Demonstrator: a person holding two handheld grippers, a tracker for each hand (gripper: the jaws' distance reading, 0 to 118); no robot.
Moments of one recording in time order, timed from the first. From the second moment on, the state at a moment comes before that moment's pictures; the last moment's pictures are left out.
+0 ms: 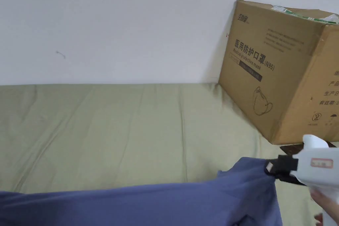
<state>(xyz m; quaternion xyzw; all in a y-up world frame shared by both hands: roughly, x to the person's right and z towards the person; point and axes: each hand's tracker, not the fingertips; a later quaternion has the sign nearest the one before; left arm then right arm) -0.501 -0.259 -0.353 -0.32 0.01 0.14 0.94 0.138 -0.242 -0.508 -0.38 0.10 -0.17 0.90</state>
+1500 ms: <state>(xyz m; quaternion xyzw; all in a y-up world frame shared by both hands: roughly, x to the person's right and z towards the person) -0.586 -0.328 -0.217 -0.31 -0.07 0.47 0.82 0.013 -0.185 -0.269 -0.16 0.14 -0.08 0.97</state>
